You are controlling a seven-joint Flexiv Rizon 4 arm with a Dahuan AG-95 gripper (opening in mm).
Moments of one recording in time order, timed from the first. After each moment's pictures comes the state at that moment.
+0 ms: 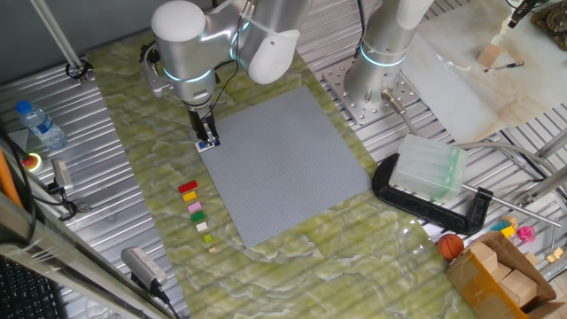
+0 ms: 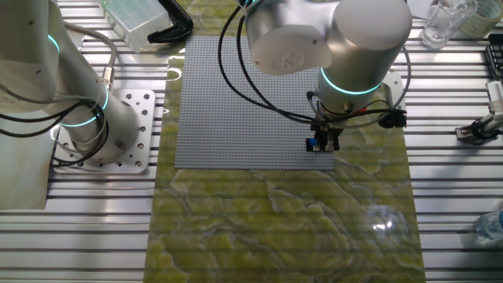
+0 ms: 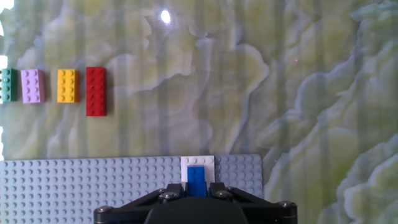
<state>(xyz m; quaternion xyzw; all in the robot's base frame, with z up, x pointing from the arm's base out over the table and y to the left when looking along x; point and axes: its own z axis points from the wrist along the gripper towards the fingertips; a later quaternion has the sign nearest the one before) 0.526 -0.035 0.023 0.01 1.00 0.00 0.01</state>
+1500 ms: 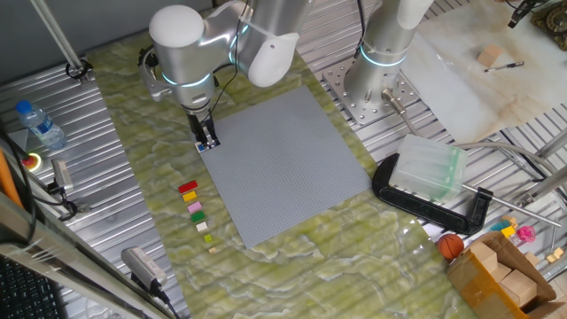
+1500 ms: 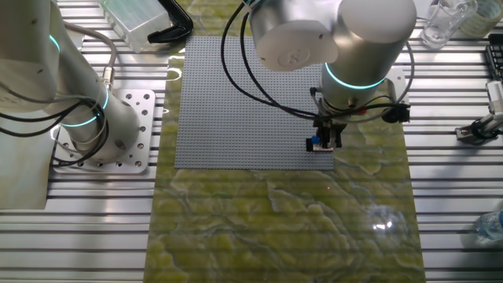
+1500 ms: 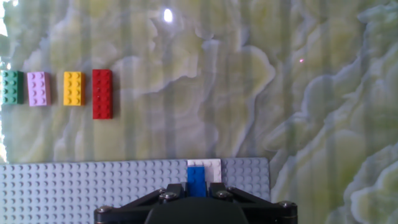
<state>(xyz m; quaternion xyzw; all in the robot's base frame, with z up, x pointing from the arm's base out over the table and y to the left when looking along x) 0.528 -0.034 0.025 0.00 1.00 -0.01 0.01</state>
